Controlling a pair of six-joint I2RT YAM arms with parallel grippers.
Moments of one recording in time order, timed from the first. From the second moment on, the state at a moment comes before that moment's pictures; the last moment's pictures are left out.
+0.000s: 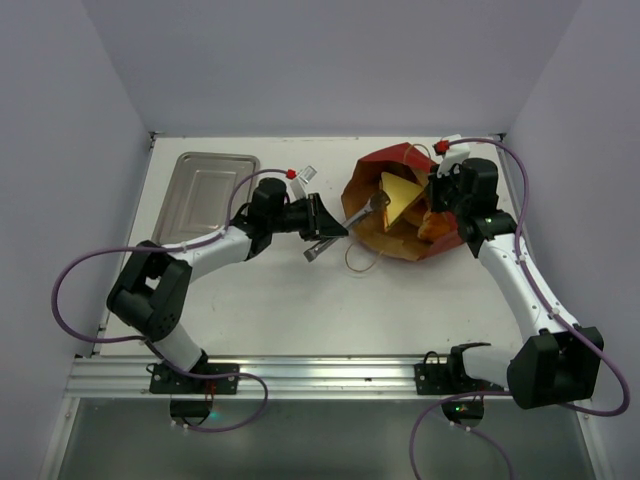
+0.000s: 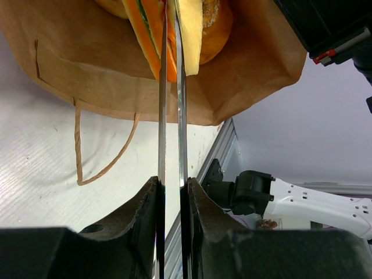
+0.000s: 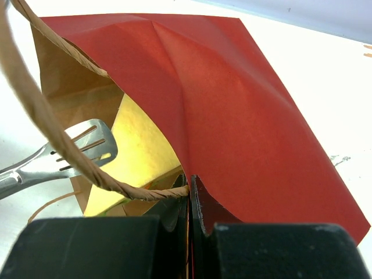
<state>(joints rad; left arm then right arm) -0.54 1.65 0.96 0.31 0.68 -0.88 0.13 1.22 1.03 -0.24 -0.10 -0.08</state>
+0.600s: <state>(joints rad) -0.54 1.54 0.90 0.27 0.69 -0.89 0.13 1.22 1.03 -0.24 -0.10 -0.08</state>
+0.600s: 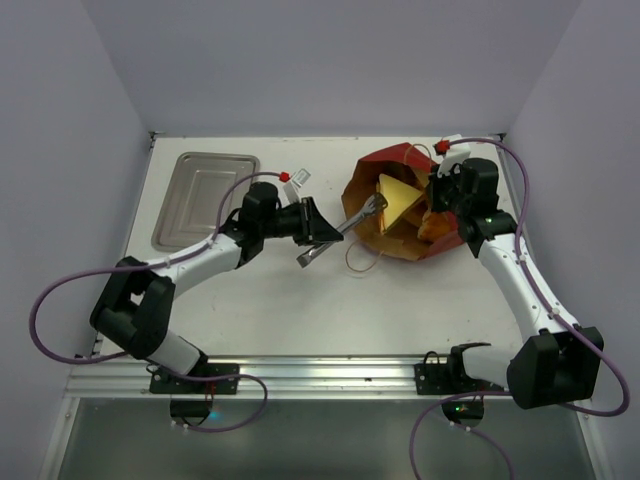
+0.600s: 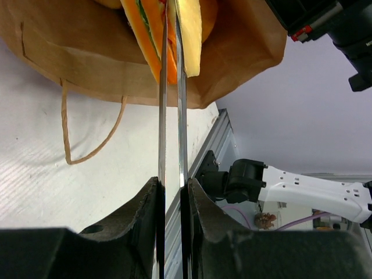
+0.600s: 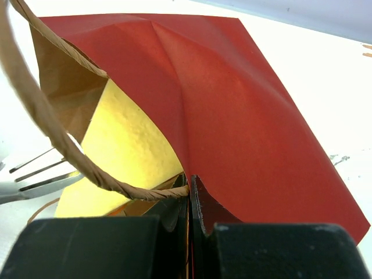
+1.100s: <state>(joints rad) -0.53 1.34 0.77 0.16 0.74 -0.80 0.13 1.22 1.03 -0.24 -0.10 -0.08</state>
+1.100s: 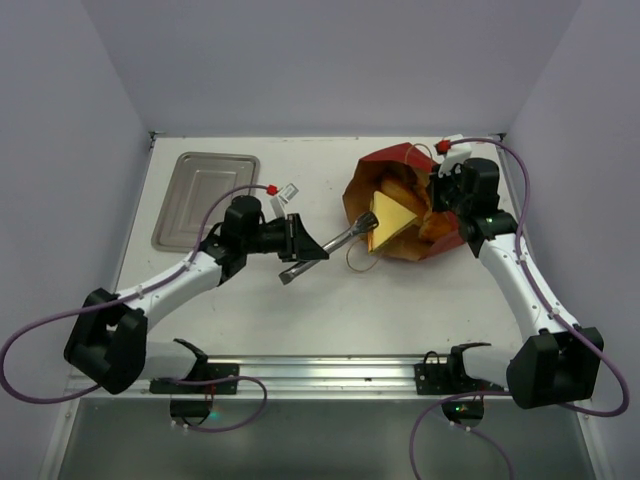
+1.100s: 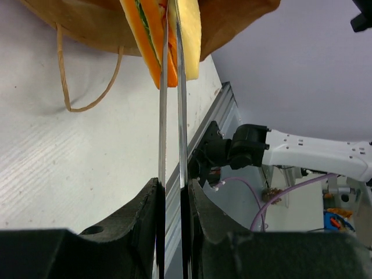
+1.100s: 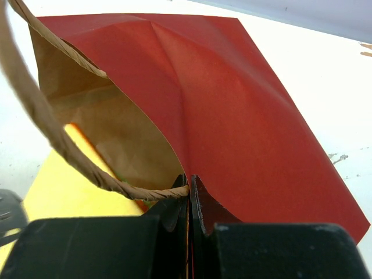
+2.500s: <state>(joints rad) -0.03 1.08 0.72 0.21 0.85 -0.95 0.11 1.22 1.03 -0.25 -0.10 -0.07</state>
